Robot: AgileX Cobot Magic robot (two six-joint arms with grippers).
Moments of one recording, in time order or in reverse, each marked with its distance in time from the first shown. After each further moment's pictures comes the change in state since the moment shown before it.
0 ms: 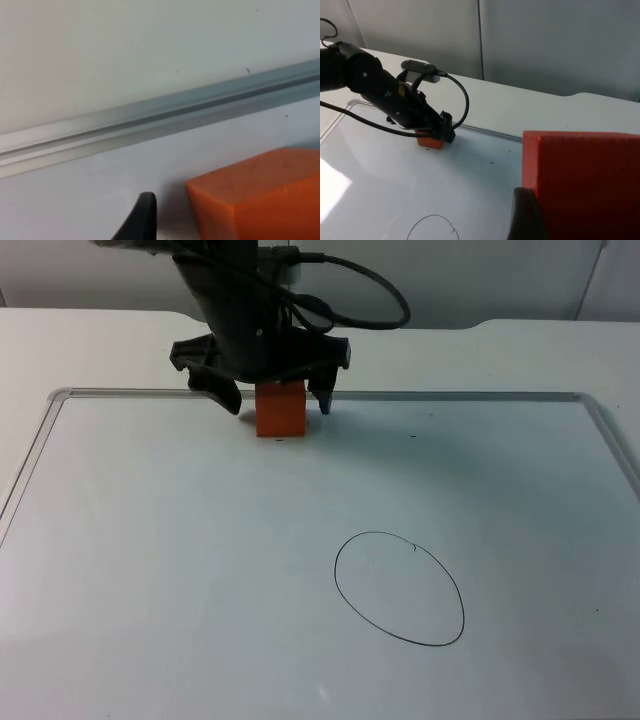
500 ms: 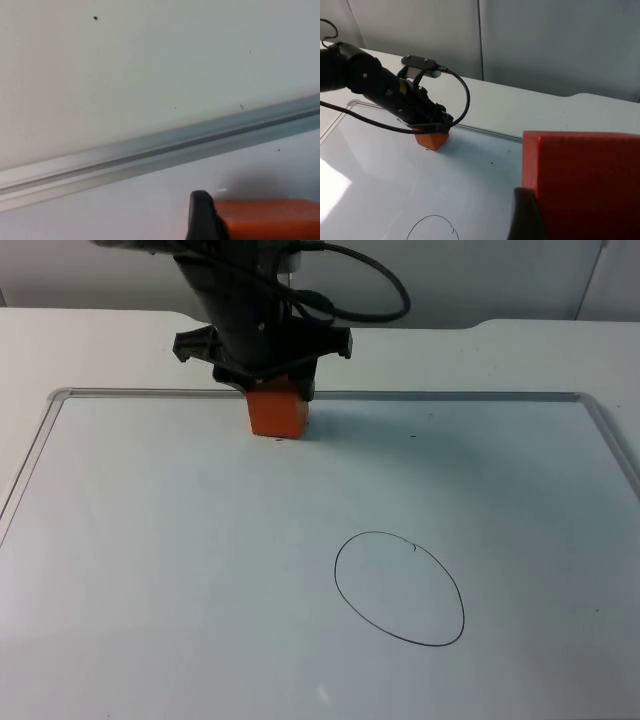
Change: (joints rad) right arm 0.000 0.000 0.000 0.000 -0.002 -0.002; left arm 0.000 0.000 0.000 0.014 -0.066 -0.013
